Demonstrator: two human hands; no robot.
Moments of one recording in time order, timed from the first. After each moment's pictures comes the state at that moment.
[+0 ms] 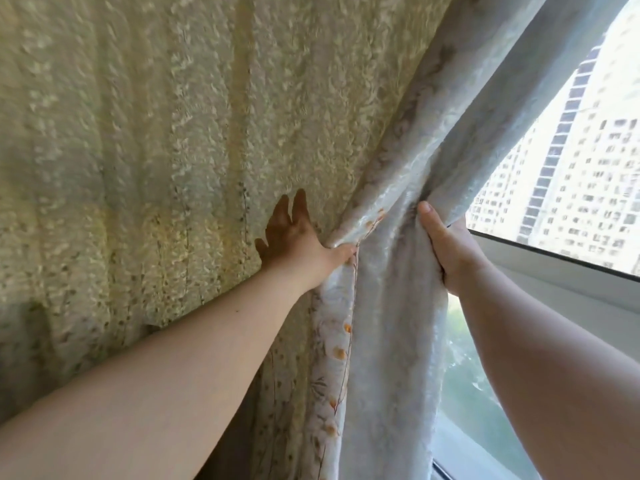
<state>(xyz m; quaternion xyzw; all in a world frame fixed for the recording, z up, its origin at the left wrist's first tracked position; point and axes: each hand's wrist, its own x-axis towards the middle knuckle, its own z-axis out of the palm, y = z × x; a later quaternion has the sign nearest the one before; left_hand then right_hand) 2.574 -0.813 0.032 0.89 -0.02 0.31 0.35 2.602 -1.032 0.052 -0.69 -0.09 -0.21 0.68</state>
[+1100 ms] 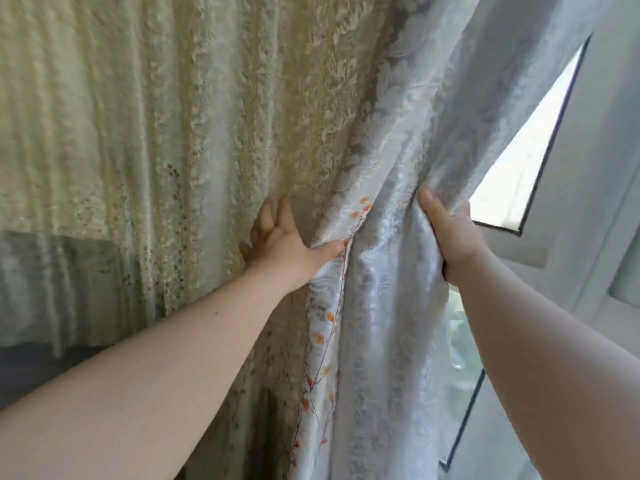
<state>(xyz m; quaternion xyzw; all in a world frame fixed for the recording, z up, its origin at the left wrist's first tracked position) 2.858 -0.505 0.024 0.86 0.26 0.37 0.24 3.005 -0.690 0.059 -0.63 -0.29 -0.02 0.73</state>
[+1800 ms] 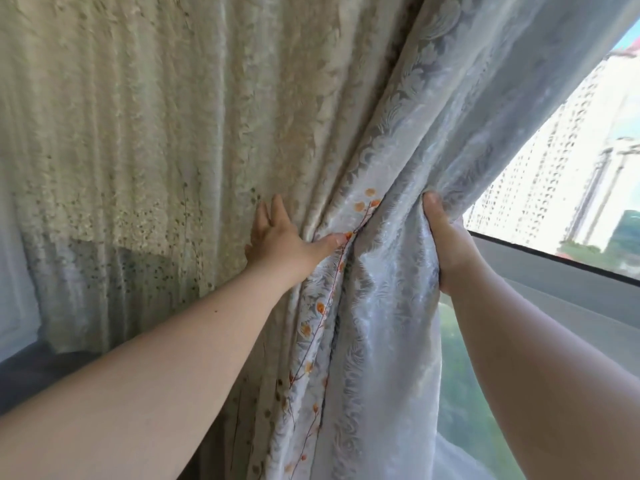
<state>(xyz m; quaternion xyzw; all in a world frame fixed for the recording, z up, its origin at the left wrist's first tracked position) 2.924 -0.120 0.023 0.80 0.32 0.41 0.29 3.083 -0.282 0.055 -0.60 -0.34 0.13 0.71</state>
